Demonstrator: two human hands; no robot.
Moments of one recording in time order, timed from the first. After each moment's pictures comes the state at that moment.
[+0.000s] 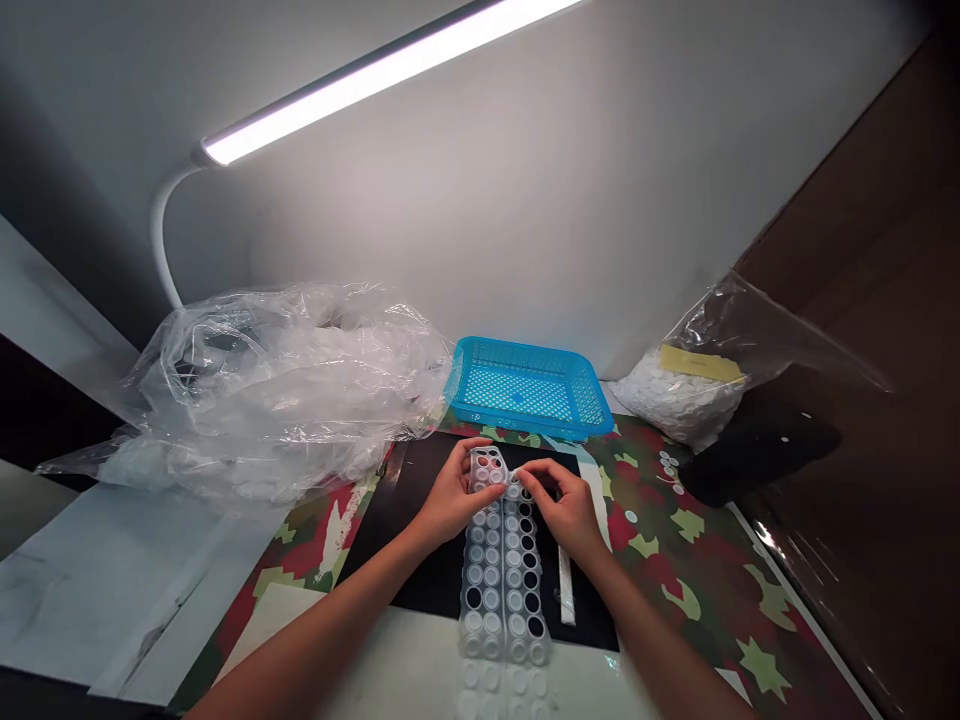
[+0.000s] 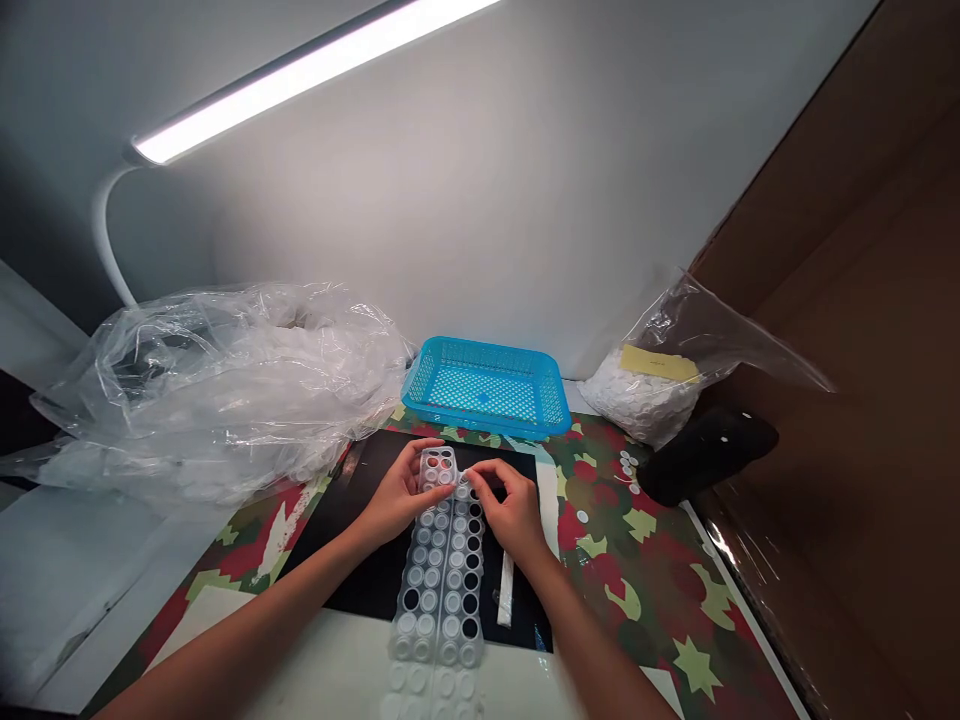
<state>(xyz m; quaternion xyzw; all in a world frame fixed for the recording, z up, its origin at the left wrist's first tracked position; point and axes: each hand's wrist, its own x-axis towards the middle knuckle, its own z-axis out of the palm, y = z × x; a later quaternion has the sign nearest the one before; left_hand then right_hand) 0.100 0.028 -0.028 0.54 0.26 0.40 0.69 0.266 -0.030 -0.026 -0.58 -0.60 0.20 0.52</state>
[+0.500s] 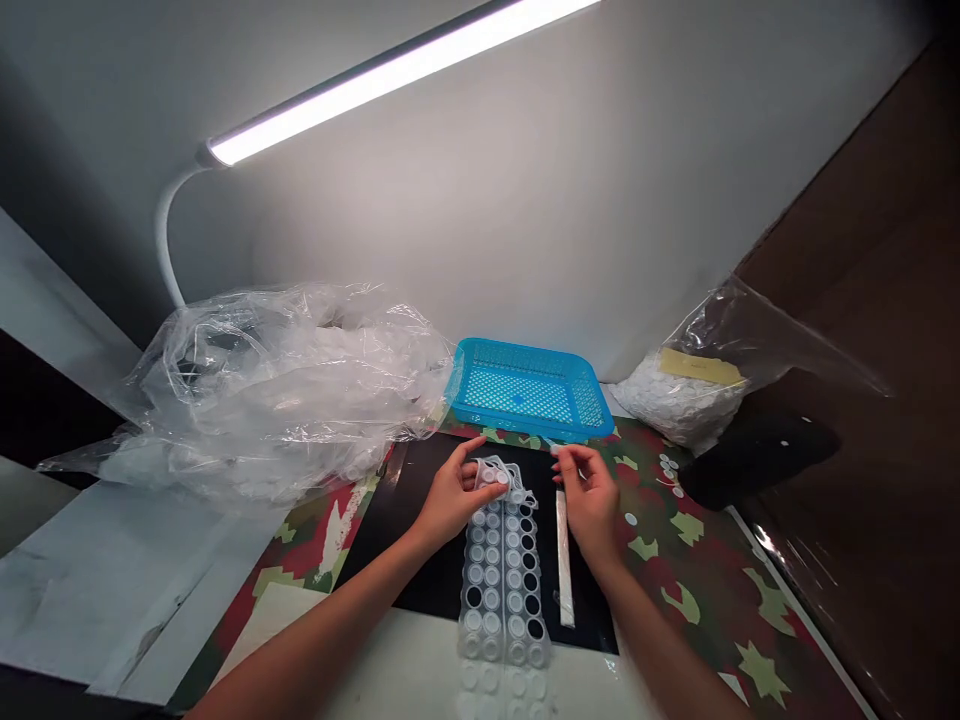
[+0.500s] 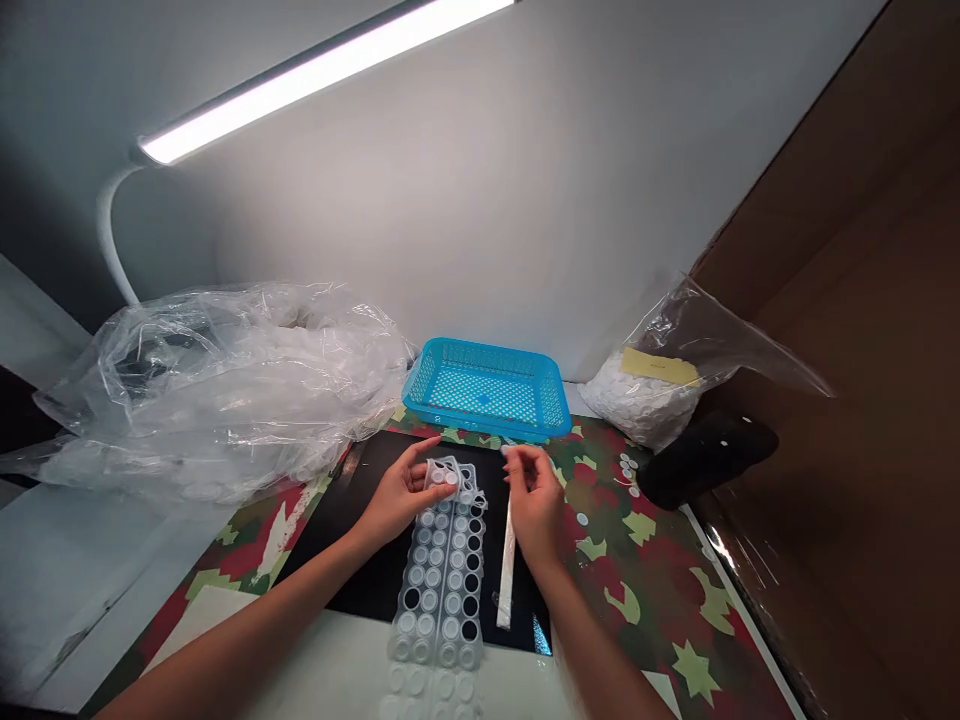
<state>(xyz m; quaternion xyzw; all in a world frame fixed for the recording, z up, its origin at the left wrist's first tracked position) 0.100 0.027 -0.027 0.54 0.31 0.39 0.68 0.279 -0.027 -0.029 -0.62 -0.51 0.07 0.60</state>
